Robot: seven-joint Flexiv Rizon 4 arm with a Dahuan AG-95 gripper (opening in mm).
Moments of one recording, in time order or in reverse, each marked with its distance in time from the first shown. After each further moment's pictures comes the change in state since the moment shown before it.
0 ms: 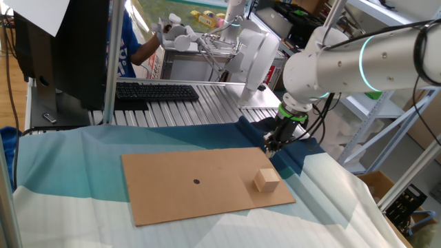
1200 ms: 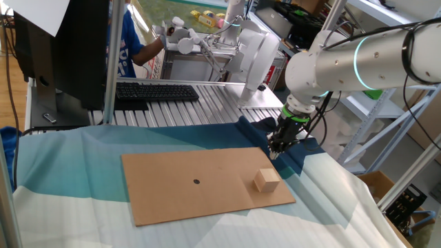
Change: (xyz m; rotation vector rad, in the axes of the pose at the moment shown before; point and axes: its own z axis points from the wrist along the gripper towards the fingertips) arm 0.003 -0.015 0.014 -0.009 0.039 0.182
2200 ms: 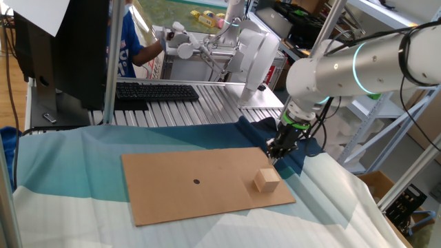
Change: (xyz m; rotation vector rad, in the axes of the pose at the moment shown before) arm 0.008 0.000 0.025 -0.032 -0.026 -0.016
